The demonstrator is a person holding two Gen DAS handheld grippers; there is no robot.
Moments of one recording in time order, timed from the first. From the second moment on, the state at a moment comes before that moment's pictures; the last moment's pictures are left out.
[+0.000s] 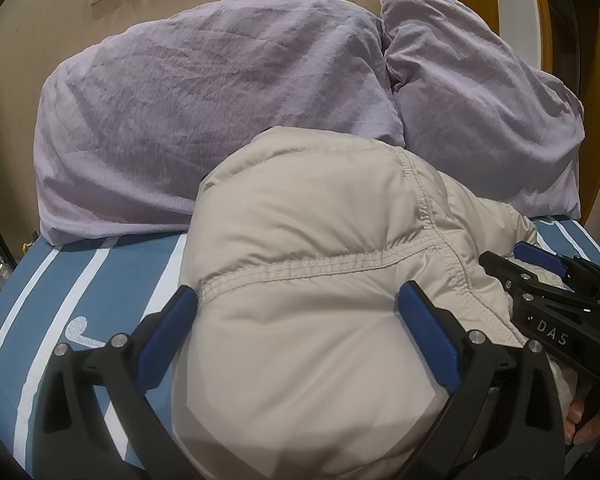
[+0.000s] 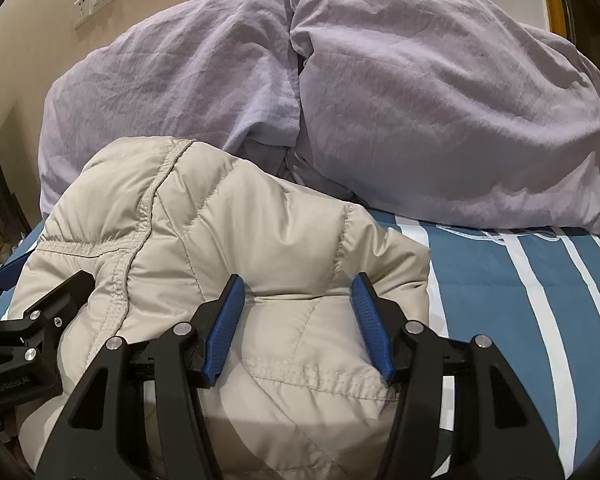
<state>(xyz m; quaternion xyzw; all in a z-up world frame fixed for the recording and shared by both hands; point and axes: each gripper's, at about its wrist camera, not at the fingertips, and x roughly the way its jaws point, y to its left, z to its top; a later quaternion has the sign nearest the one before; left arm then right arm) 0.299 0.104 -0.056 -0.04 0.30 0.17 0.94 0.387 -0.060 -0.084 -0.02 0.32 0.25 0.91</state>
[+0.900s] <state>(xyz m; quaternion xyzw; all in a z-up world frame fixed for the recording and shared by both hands) 0.298 0.104 -0.057 -0.03 0.30 0.17 0.94 0.386 -0.060 -0.086 -0.02 0.31 0.25 0.92</state>
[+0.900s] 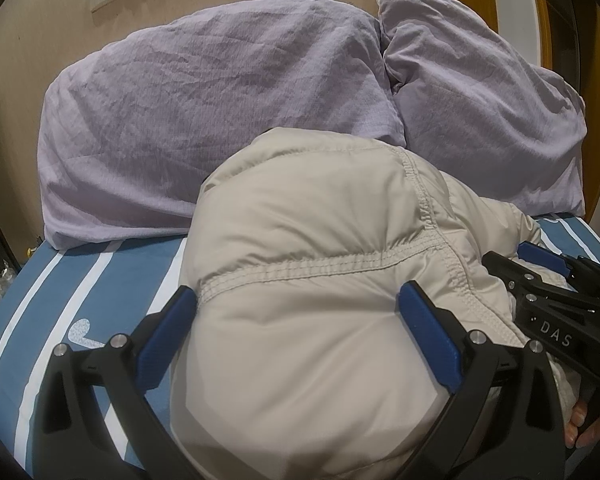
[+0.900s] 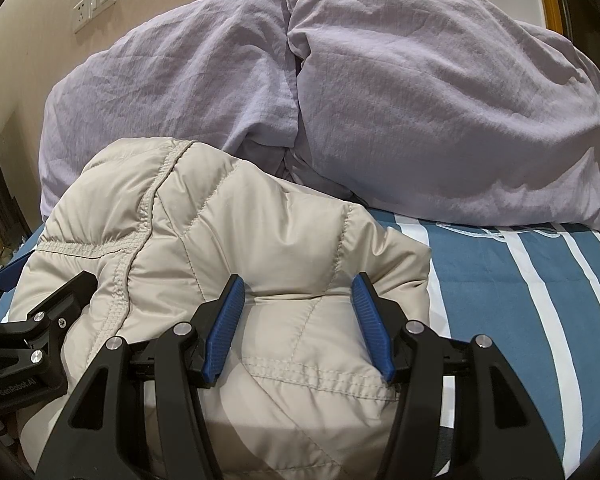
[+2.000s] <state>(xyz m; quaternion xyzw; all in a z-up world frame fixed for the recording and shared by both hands) 0.175 0.067 -0.024 -0.04 0.32 0.14 0.94 0.285 -0.158 -0.058 -0.01 0.38 0.25 0.89</state>
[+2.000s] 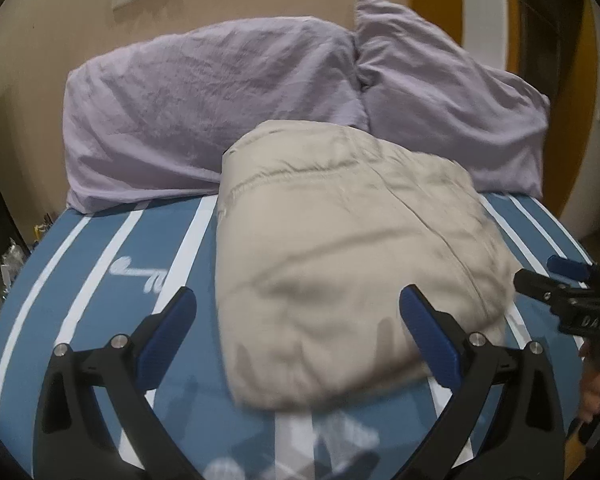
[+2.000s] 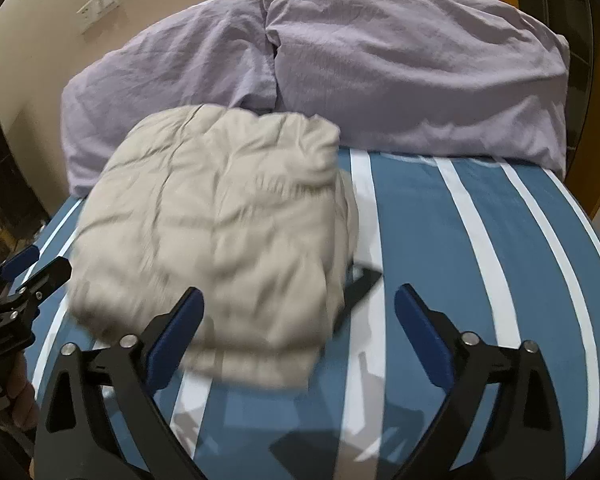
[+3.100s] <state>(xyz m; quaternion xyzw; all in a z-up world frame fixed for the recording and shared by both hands) 0.069 0.037 -0.024 -0.14 0.37 0.10 0.91 0.175 -0.180 -0.040 0.01 0.41 0.32 0.85</state>
